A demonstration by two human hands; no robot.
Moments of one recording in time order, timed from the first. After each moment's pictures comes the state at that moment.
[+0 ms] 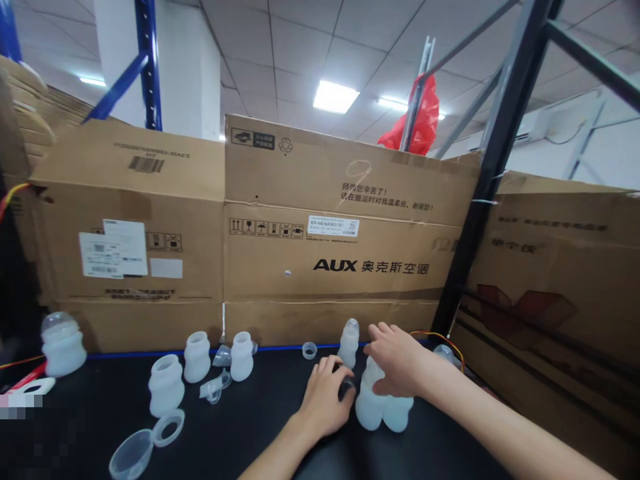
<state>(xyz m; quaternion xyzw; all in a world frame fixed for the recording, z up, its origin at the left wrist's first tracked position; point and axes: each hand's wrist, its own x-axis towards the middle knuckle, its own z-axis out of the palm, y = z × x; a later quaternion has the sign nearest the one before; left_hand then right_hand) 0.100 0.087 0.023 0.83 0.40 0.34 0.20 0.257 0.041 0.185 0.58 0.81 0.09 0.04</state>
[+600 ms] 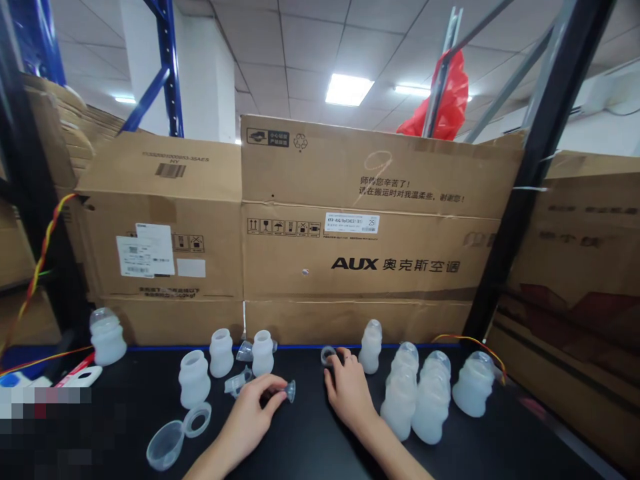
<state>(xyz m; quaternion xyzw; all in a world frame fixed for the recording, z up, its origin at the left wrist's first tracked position) -0.070 0.076 0.010 0.72 0.48 0.44 0.23 0.167 0.101 0.010 0.61 0.75 0.04 -0.26</state>
